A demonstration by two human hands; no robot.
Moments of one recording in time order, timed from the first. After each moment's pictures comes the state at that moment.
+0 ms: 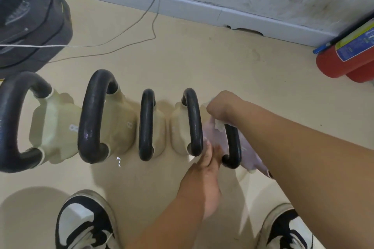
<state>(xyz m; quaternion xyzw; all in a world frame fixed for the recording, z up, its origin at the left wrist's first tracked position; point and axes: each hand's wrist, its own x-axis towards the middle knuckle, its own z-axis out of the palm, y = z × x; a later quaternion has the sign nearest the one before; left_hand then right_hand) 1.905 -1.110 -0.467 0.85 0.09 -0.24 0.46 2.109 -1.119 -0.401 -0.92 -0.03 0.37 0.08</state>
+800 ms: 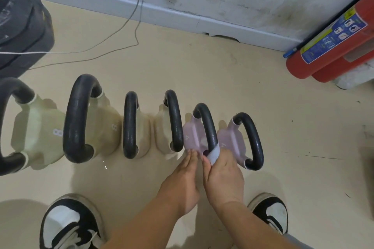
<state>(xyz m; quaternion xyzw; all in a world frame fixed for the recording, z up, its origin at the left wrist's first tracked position) 1.889 -1.103 -0.448 0.85 0.06 -0.25 0.45 1.930 -1.226 -0.435 -0.98 -0.04 0.09 0.15</state>
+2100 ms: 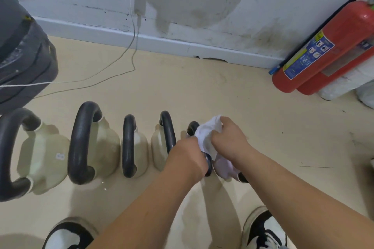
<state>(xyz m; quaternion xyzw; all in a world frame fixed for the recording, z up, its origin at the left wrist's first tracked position) 1.974 -1.094 -0.351 0.91 0.15 -0.21 0.33 2.036 -1.194 -0.315 -0.91 0.08 0.25 0.33</state>
